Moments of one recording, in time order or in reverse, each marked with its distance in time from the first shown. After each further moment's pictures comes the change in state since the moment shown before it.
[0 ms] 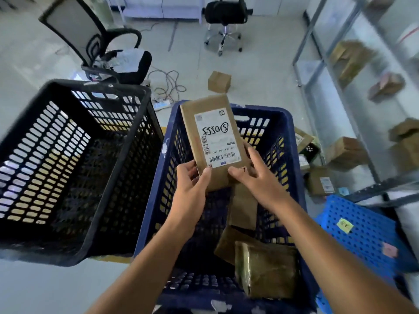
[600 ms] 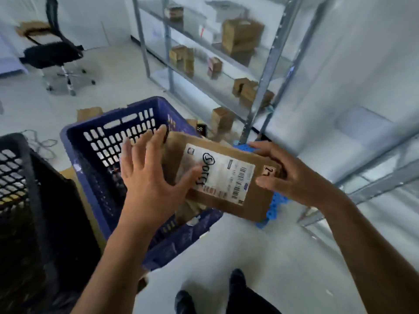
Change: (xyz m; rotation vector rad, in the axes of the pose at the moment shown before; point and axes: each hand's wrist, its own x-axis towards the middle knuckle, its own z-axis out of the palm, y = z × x) left_hand -0.124 0.067 -0.033 0.842 -0.554 0.816; right_hand -0.332 -0.043 0.013 -0.153 0.520 0.022
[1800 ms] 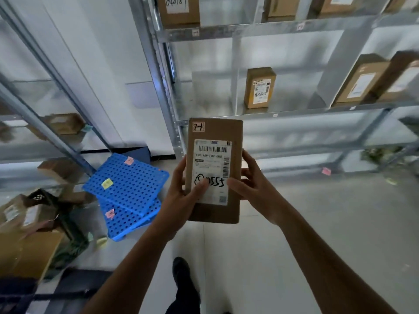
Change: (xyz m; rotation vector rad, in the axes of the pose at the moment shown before) left_hand -0.277 0.390 0.386 -0.806 -1.200 0.096; right_hand -0.545 0.187 -0.135 0.463 0.980 0.421
